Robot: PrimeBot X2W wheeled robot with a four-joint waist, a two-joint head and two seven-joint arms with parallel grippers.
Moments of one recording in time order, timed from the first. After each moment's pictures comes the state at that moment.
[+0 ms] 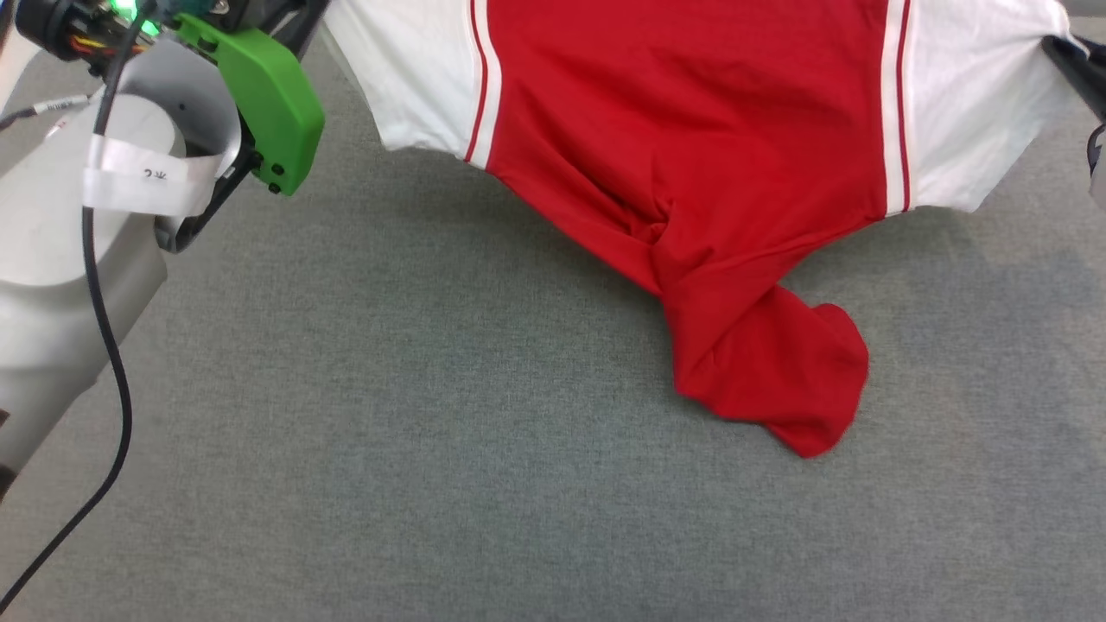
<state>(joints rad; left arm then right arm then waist) -1.23 0.63 -1.08 0.53 -0.77 -0.05 -0.02 -1.04 -0.81 0.79 0.42 0.87 0.13 0.24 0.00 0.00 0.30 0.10</state>
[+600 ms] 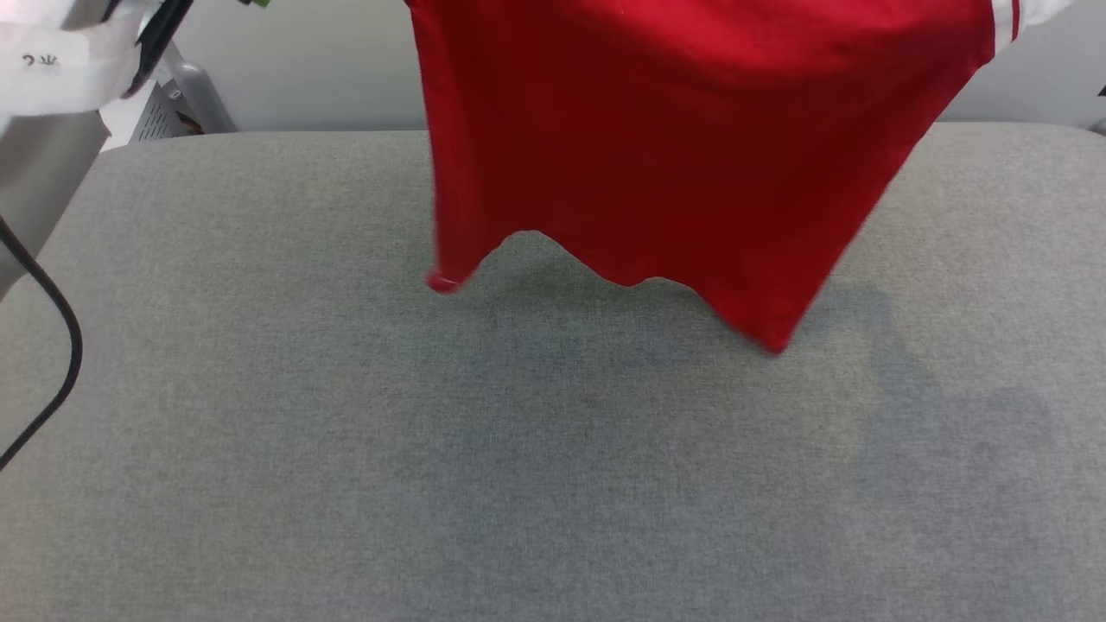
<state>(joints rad) -1.44 0.63 -1.00 0.42 -0.72 0.01 -0.10 -1.20 -0.80 0.70 0.42 0.78 0.13 0.09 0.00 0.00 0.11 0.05</state>
